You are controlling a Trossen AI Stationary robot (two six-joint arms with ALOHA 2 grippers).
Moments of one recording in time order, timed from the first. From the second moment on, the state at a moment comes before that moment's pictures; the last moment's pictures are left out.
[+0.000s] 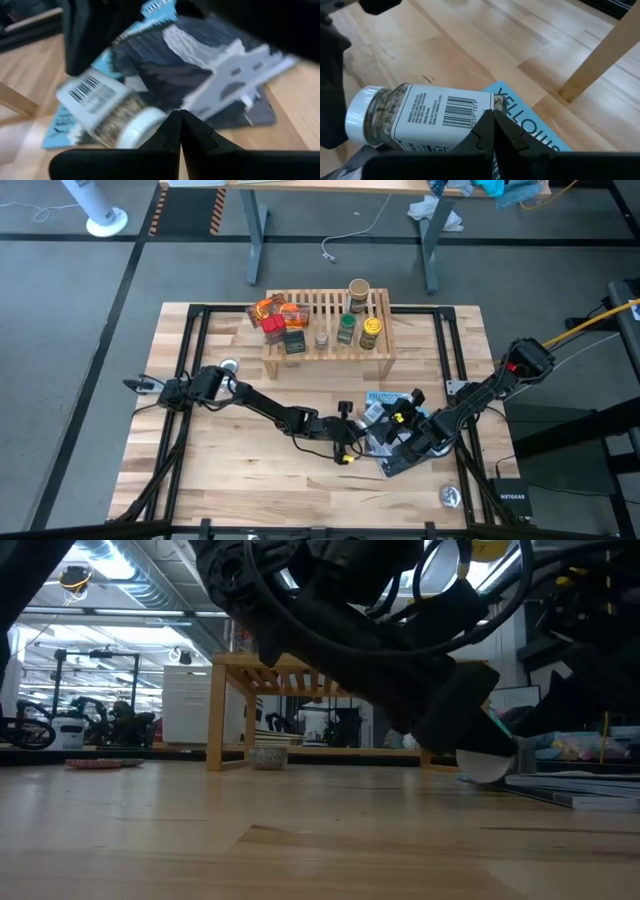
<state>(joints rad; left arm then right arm) -0.23 2.26 1.40 0.38 -0.30 0.16 0.65 1.46 0.52 -0.39 0.90 1.20</state>
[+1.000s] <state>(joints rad) -0.25 2.23 1.40 0.18 -0.45 0.16 0.65 1.44 0.51 -0.40 0.93 1.19</state>
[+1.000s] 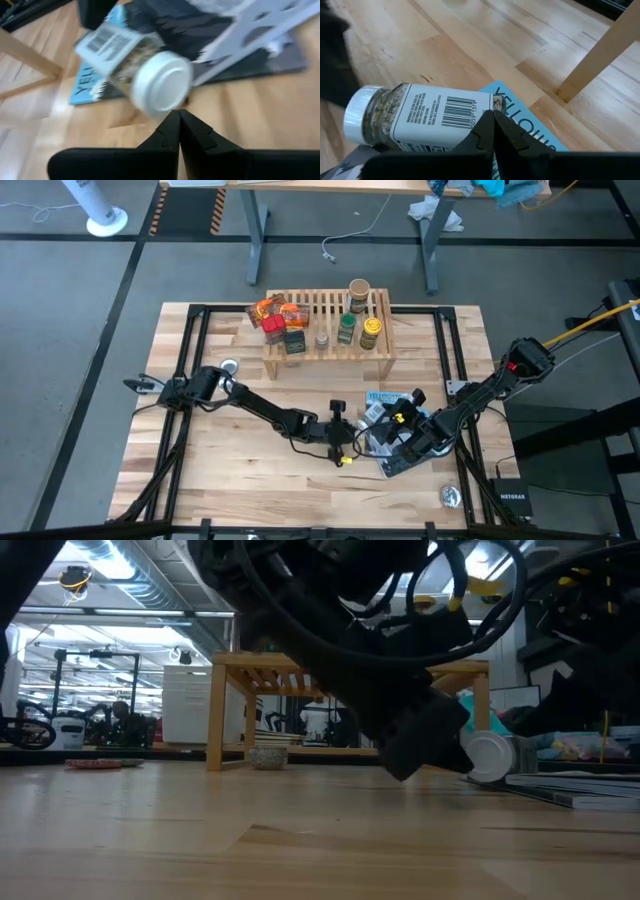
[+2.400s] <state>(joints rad) -0.23 2.23 1.40 0.23 -0.42 0.11 0.59 1.44 0.49 -0.43 0.95 1.17</state>
